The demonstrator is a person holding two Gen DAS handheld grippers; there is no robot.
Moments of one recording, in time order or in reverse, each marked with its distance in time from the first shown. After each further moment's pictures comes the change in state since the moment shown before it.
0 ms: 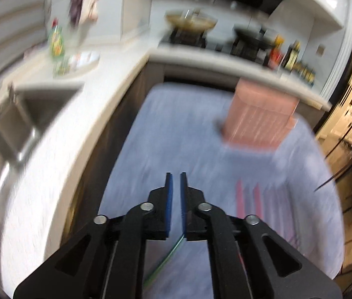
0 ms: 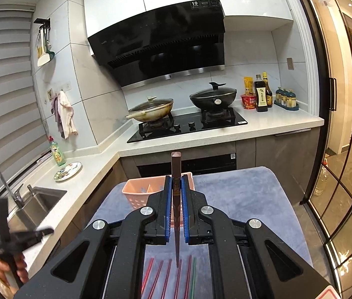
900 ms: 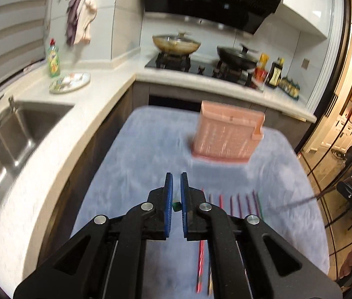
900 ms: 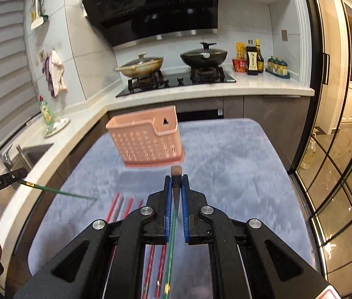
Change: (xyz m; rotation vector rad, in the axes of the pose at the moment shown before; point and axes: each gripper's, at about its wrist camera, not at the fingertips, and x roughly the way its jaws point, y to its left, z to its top) left arm -0.060 -0.070 0.016 0.006 -0.183 -0.051; right arm 0.001 -0.017 -0.068 -0.036 0.176 -0.052
